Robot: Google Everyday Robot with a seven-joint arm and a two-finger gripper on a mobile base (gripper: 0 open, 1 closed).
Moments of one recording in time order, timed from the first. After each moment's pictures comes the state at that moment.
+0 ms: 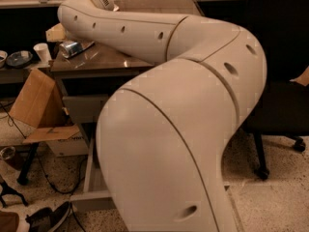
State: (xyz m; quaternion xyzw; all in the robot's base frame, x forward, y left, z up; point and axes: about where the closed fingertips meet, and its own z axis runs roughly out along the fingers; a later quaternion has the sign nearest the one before) arm 0.807 0.245 0.886 -0.12 0.88 0.17 0.42
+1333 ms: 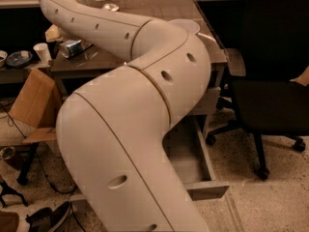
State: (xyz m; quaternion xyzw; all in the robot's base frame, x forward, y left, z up) arm 0.841 0.264 0.866 -0.10 0.91 0.12 0.39
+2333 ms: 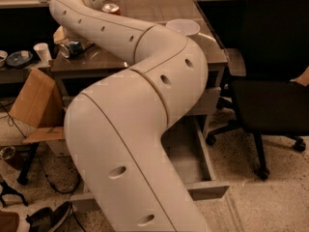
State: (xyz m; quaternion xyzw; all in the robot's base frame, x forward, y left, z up) arm 0.855 0.263 0.848 -0.09 0.91 0.14 0.37
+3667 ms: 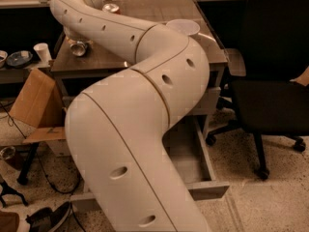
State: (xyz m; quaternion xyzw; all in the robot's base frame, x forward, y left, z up) arm 0.854 0.260 0.851 -0.09 0.91 0.14 0.37
